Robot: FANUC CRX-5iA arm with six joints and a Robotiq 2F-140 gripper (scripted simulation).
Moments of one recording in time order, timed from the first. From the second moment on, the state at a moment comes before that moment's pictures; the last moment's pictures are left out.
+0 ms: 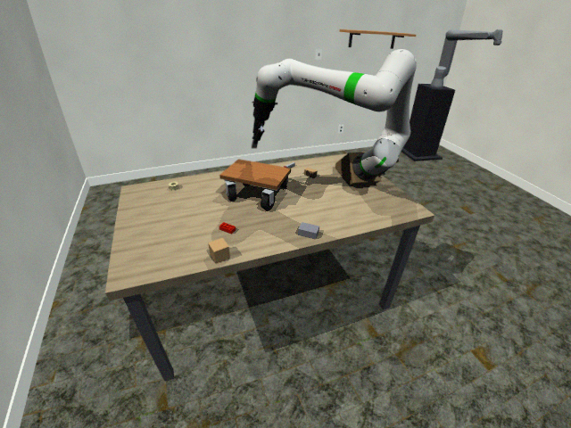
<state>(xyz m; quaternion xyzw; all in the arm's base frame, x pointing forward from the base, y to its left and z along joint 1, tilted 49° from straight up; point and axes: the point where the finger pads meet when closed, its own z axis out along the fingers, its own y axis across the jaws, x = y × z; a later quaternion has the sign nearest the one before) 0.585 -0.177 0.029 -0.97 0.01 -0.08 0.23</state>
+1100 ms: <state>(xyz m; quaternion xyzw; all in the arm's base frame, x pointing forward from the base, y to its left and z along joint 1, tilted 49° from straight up) 0.423 -0.172 0.017 -0.88 0.23 0.09 0.41</state>
